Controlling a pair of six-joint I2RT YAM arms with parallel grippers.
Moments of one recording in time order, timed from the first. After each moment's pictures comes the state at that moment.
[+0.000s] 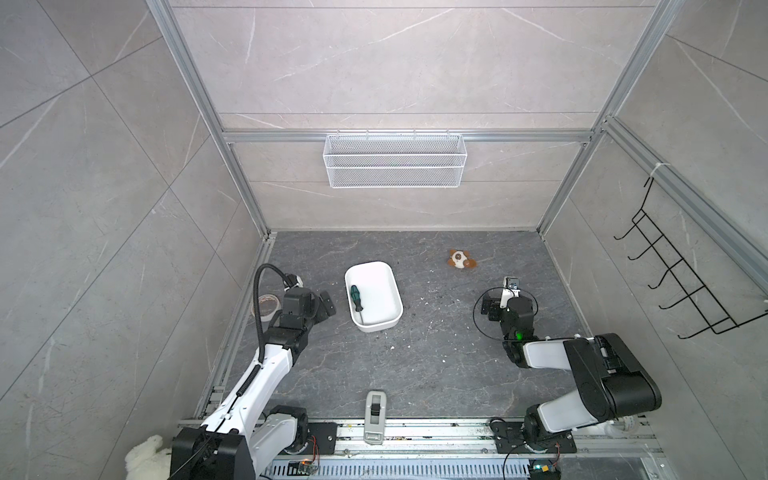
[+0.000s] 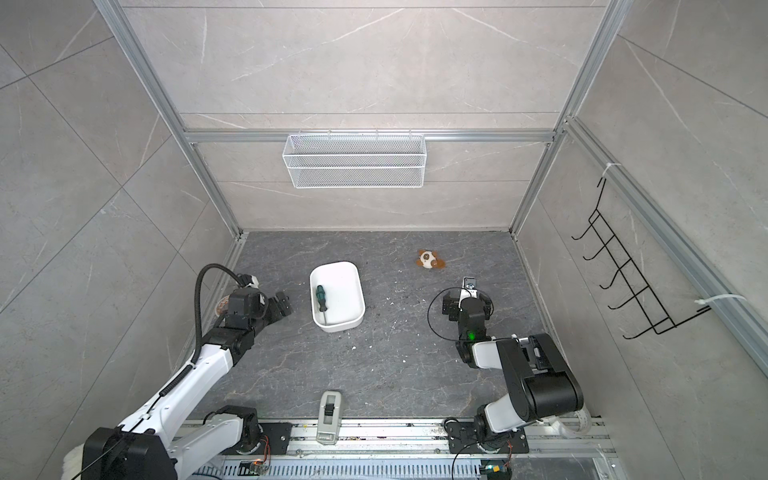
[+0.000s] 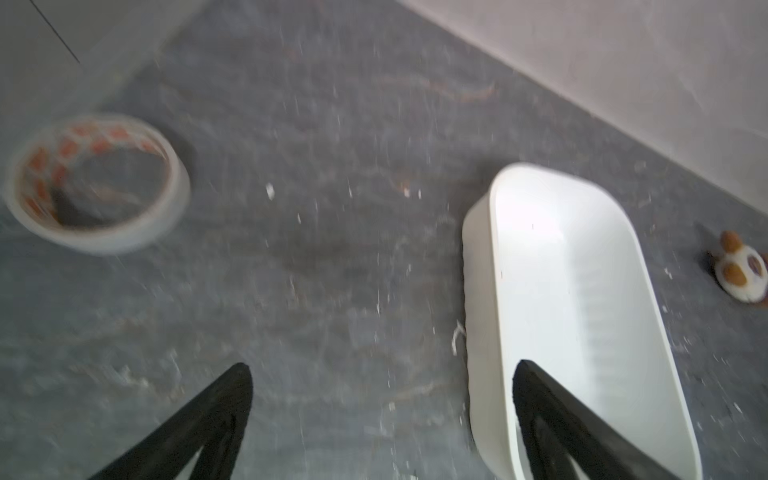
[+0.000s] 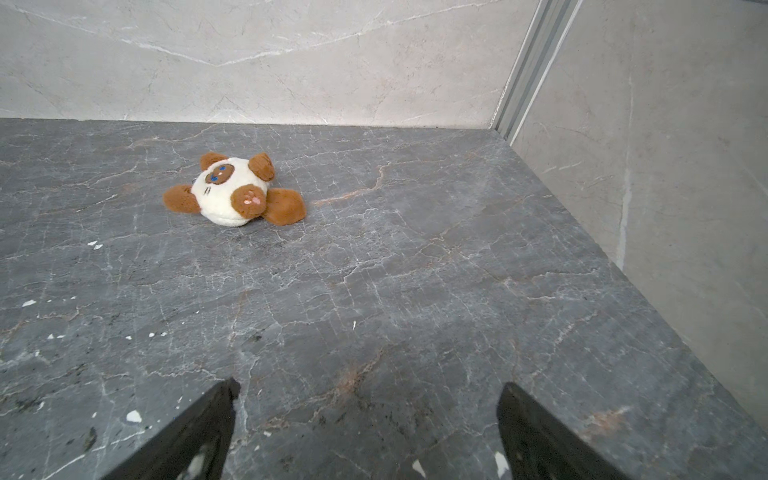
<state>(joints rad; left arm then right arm) -0.16 1.05 0.62 -0.17 -0.23 -0.42 0.15 1.52 0.35 0.81 0.30 0.01</state>
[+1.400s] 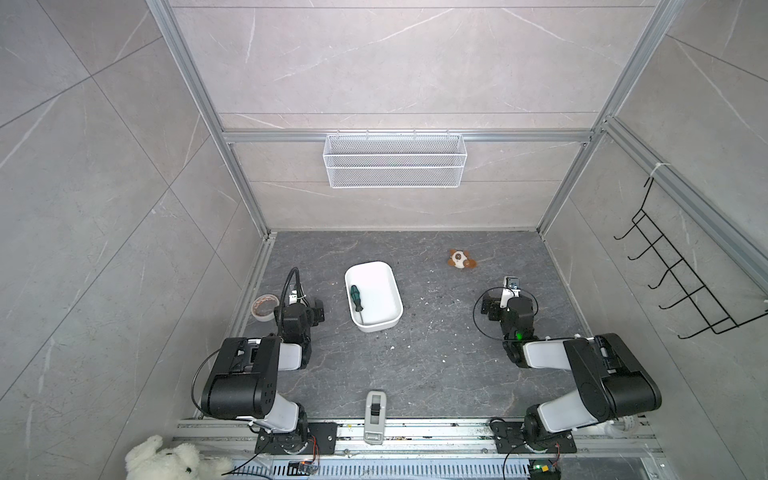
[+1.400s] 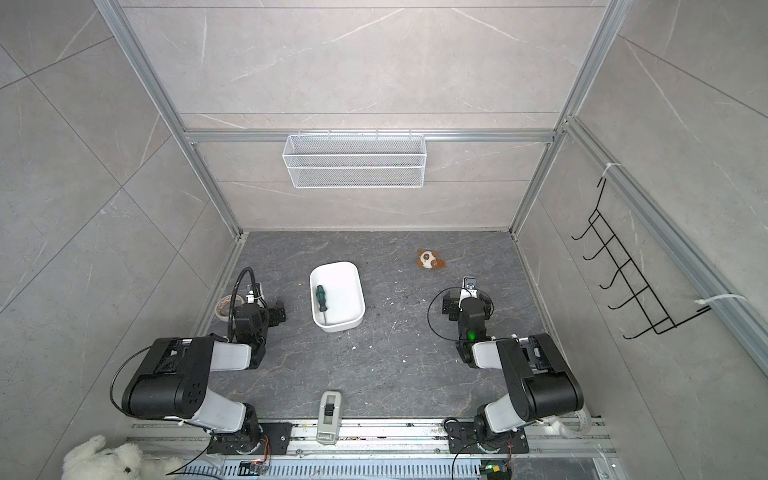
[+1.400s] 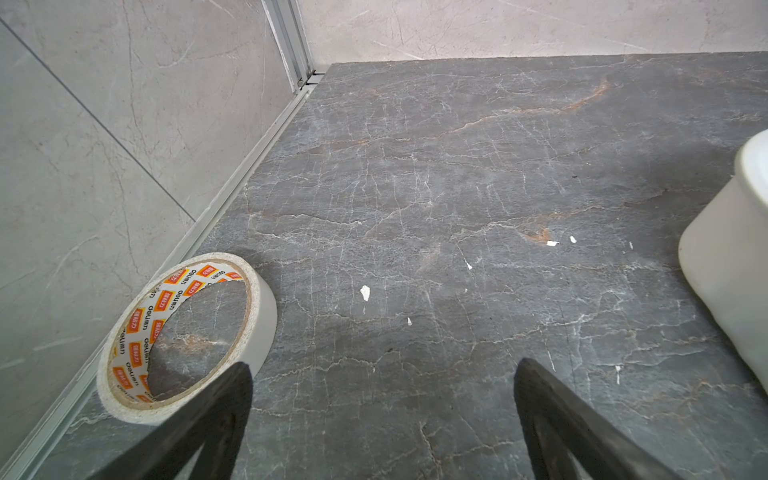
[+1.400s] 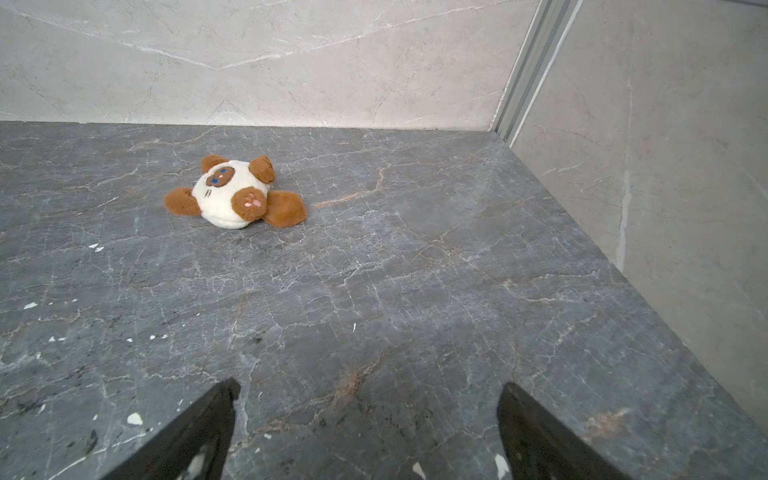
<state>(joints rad) -0.03 1.52 0.32 0.79 -0.25 0.01 0.15 1.52 0.35 0.82 0.30 0.01</state>
